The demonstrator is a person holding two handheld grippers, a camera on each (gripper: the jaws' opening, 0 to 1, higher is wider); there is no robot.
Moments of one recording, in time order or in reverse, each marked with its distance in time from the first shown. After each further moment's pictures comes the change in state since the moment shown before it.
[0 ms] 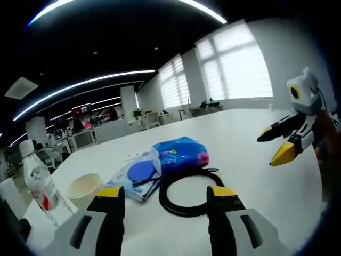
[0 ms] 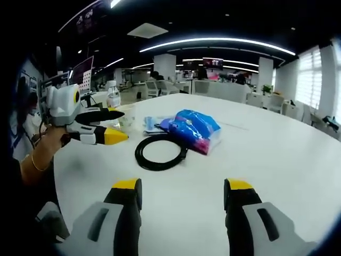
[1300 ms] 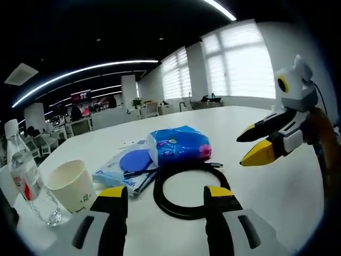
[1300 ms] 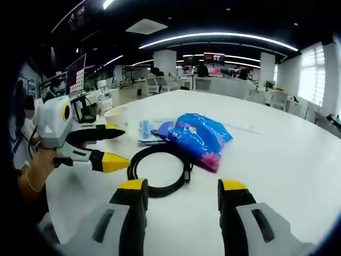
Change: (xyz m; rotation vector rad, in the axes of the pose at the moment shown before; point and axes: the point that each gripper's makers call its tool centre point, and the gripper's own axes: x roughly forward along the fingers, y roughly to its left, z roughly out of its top) left arm 0.027 -0.002 -0.018 -0.068 0.073 -0.015; right arm 0.062 0.002 0.023 0.019 0.040 0.014
